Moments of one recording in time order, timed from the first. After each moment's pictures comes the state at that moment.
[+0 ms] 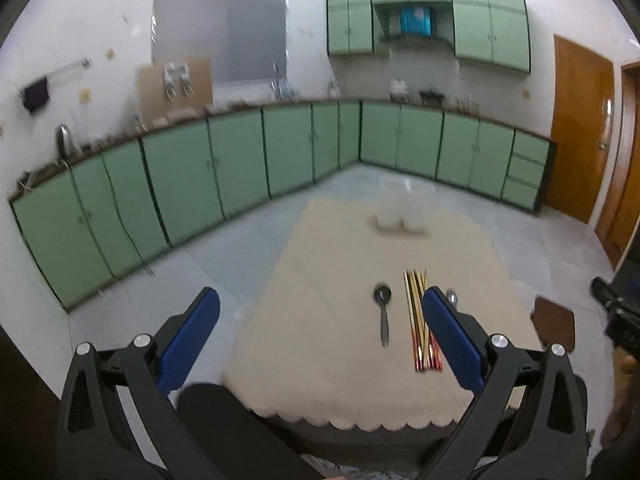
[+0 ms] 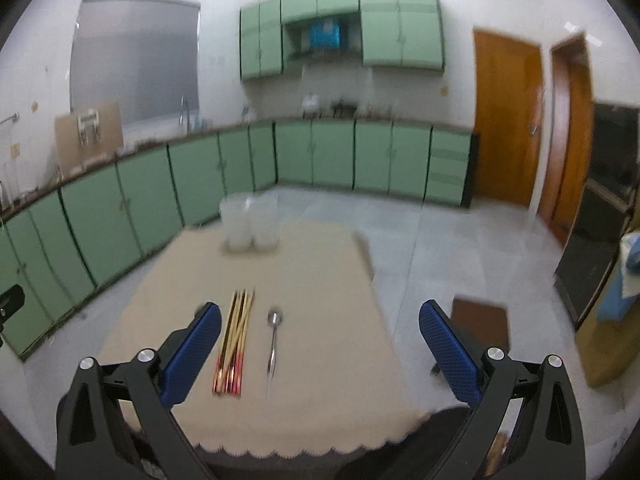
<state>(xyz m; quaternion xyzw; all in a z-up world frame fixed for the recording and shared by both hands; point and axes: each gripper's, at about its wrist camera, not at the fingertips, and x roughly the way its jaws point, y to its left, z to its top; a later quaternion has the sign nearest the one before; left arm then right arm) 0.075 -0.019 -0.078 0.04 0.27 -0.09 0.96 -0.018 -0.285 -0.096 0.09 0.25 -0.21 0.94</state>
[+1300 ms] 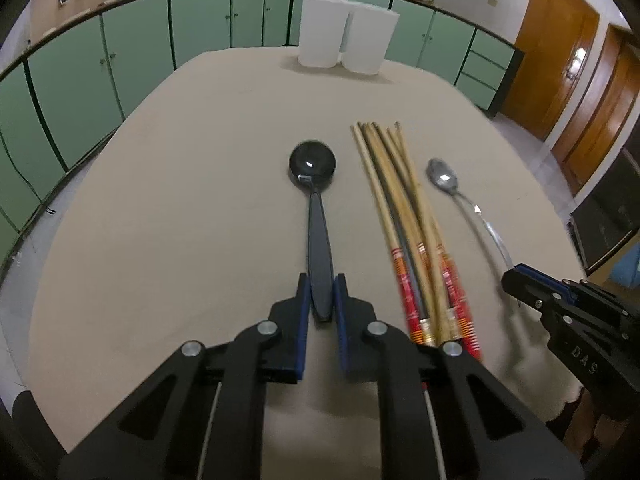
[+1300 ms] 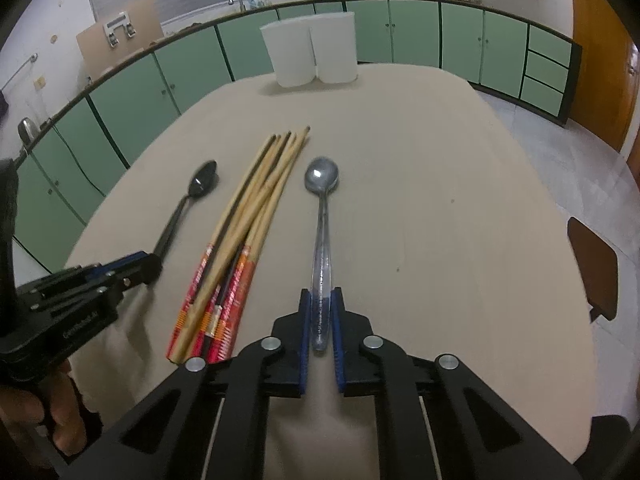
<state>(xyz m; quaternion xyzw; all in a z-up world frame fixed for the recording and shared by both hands) 0.223 -0.114 -0.288 0.04 0.45 -0.22 0.87 0.136 -0.303 -0.279 0.12 0.42 -0.05 0.90</state>
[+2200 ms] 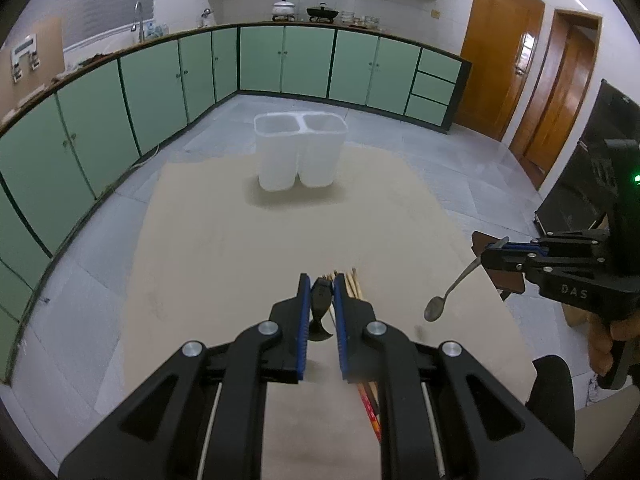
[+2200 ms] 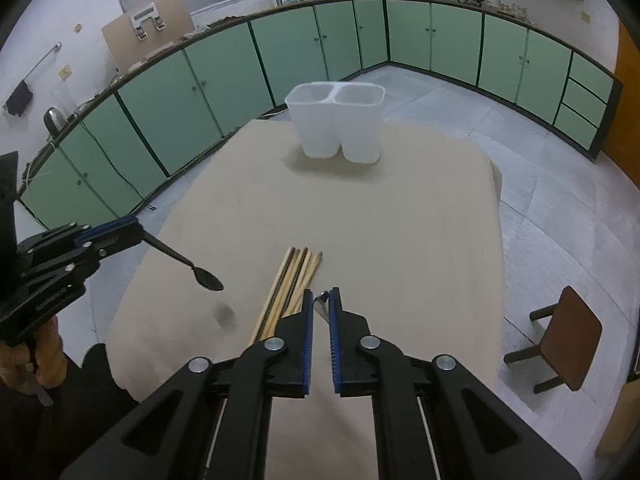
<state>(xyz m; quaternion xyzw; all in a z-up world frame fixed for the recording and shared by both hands) 0.288 -0.141 -0.127 0.09 0.39 -0.30 0.87 0.218 -0.355 -0.134 0.09 0.45 0.02 0.89</state>
